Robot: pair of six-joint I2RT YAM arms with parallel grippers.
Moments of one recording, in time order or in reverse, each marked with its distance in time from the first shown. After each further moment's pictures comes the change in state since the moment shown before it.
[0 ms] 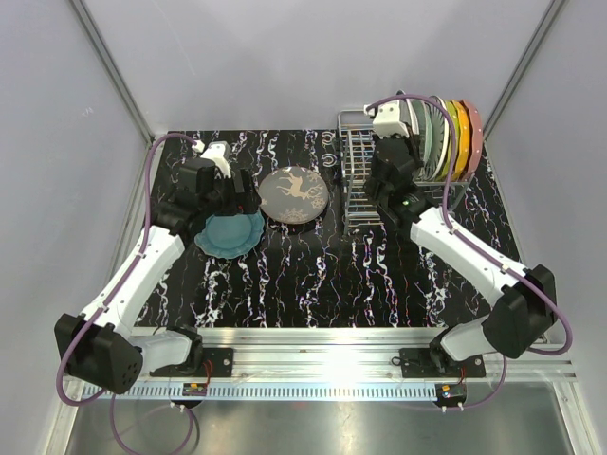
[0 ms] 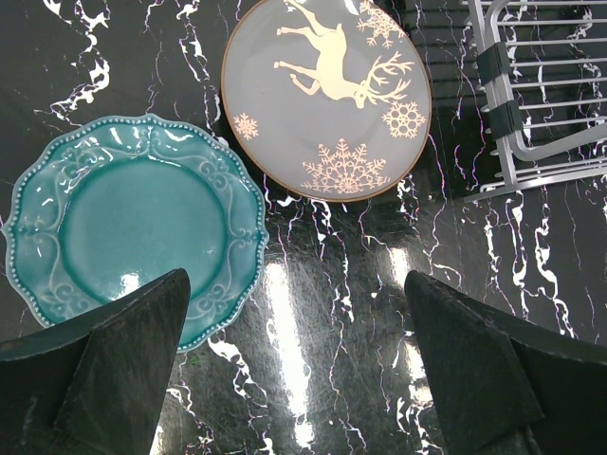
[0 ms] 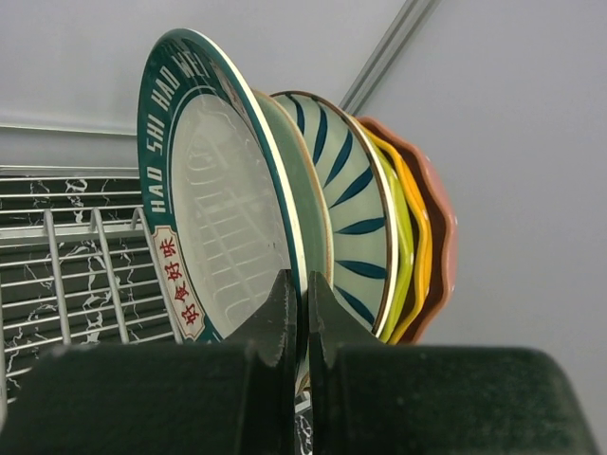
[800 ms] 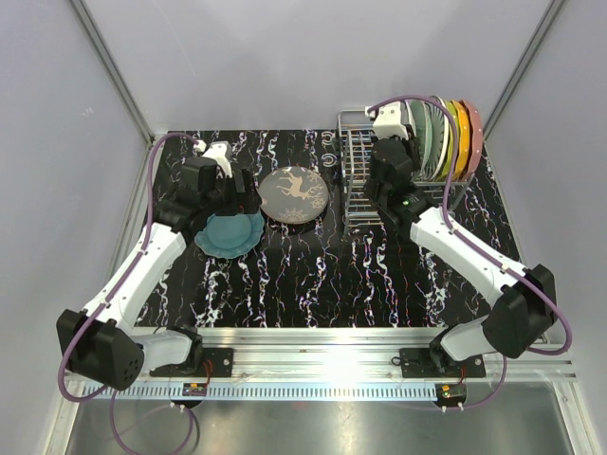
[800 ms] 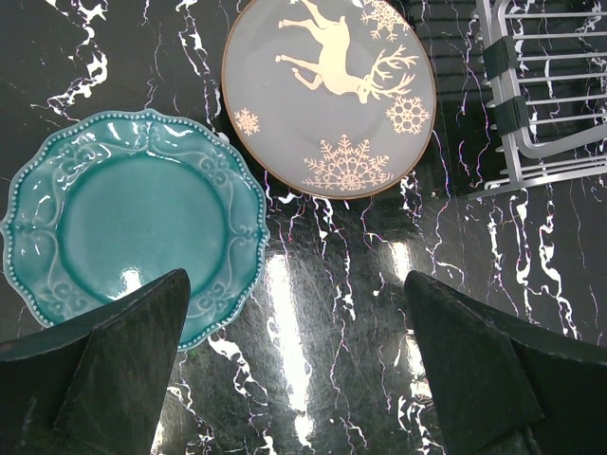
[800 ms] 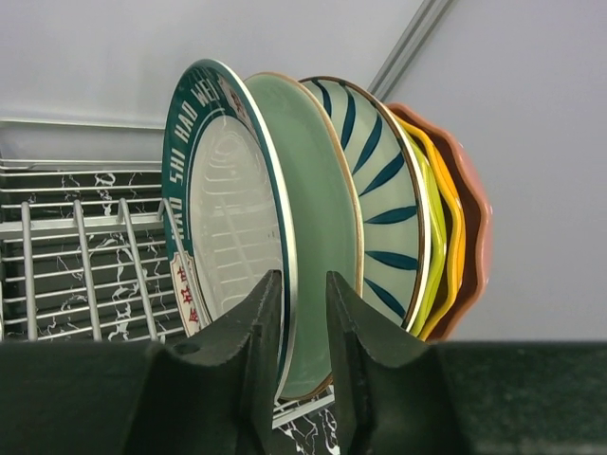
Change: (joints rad) left arm 0.000 0.019 0.009 -0.009 0.001 0.000; right arm -0.004 0.004 -0.005 -0.061 -0.029 0.110
